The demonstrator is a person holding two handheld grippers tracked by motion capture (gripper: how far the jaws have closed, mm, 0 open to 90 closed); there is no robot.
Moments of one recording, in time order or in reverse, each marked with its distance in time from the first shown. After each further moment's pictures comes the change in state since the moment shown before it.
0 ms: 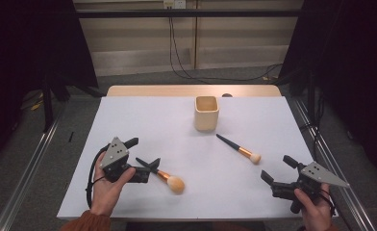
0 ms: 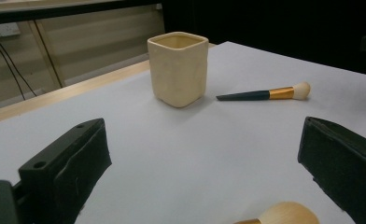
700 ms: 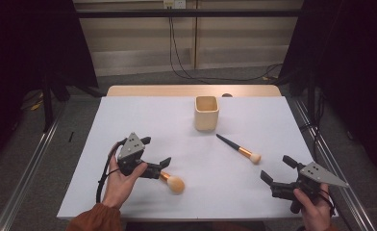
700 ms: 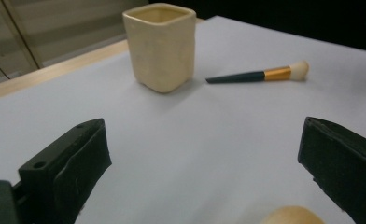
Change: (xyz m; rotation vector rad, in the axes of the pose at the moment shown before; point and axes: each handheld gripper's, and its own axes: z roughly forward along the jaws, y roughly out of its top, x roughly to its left) left arm -0.003 0.002 0.036 0.115 -0.068 0.021; right arm 0.000 0.000 0.001 0.009 0.000 -0.015
